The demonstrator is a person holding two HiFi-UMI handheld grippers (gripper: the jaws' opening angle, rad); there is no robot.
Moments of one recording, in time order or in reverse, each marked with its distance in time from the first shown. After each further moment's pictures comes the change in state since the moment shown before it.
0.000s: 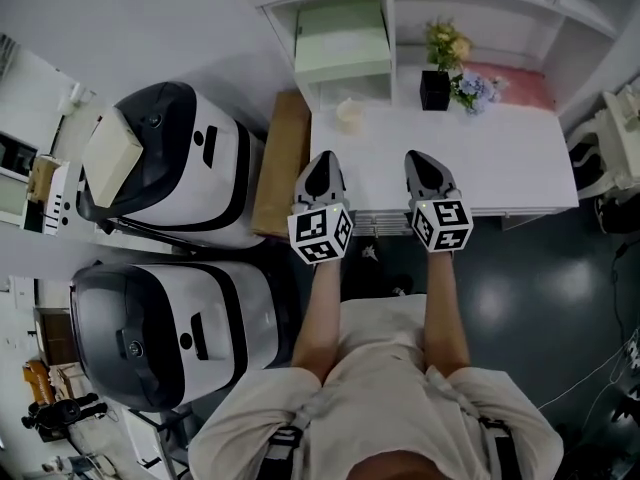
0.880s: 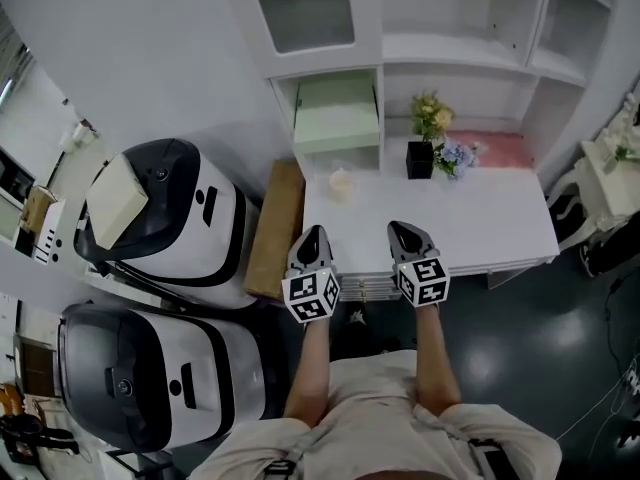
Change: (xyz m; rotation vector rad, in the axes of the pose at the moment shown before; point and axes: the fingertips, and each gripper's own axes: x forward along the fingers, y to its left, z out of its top) left arm -0.018 0.011 -0.018 -0.025 0.044 0.040; right arm -0.003 0.012 -0.013 -0.073 0.061 0.070
